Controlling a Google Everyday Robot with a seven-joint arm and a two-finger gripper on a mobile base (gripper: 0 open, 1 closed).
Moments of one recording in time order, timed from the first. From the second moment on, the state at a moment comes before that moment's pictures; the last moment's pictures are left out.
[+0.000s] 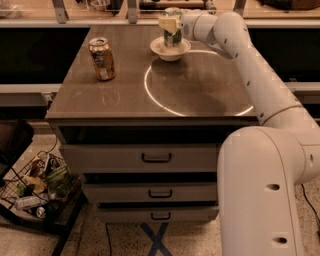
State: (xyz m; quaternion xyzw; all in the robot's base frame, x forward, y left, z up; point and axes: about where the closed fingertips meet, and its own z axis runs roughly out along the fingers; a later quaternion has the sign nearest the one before) arm 0.932 -0.054 0.957 -0.26 0.67 0.20 0.67
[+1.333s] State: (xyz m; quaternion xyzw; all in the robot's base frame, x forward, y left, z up) arm 0.925 -0.067 0.913 -0.24 0.67 0.23 0.66
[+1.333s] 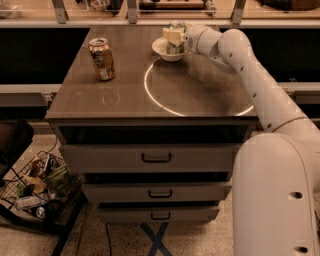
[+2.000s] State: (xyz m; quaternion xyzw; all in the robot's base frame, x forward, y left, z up) arm 0.925 -0.059 0.911 -0.24 0.67 0.23 0.66
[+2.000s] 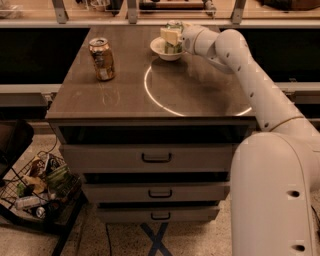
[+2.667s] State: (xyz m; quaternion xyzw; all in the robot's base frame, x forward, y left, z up) arm 0.926 -0.053 0.909 -0.25 0.67 0.23 0.66
